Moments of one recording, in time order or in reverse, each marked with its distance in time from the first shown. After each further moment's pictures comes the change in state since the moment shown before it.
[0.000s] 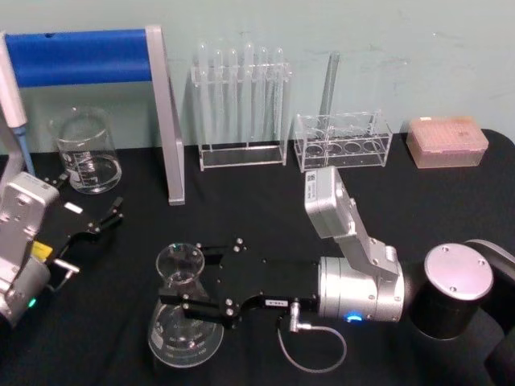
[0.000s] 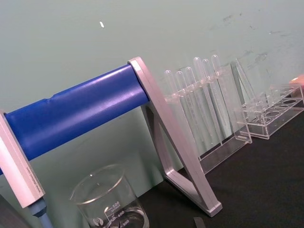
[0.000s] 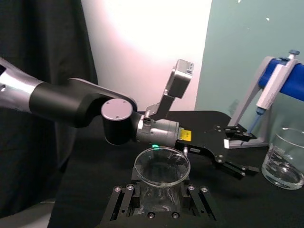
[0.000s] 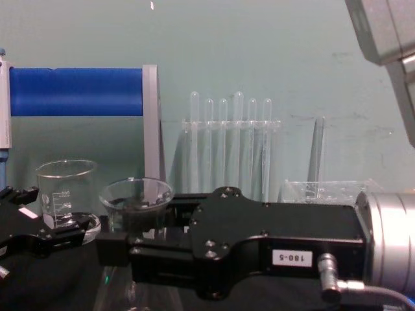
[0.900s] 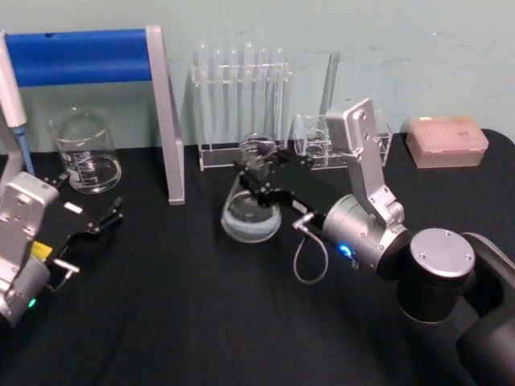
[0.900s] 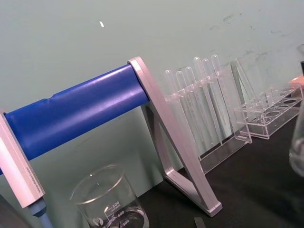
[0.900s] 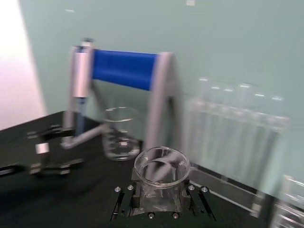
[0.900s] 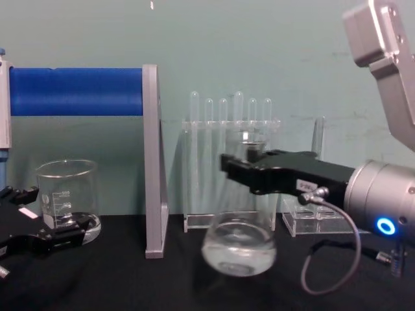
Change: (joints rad) left arm 0.000 0.000 0.000 0.000 0.000 0.000 0.000; right arm -0.022 -0.178 0.174 0.128 -0.105 0.081 -0.564
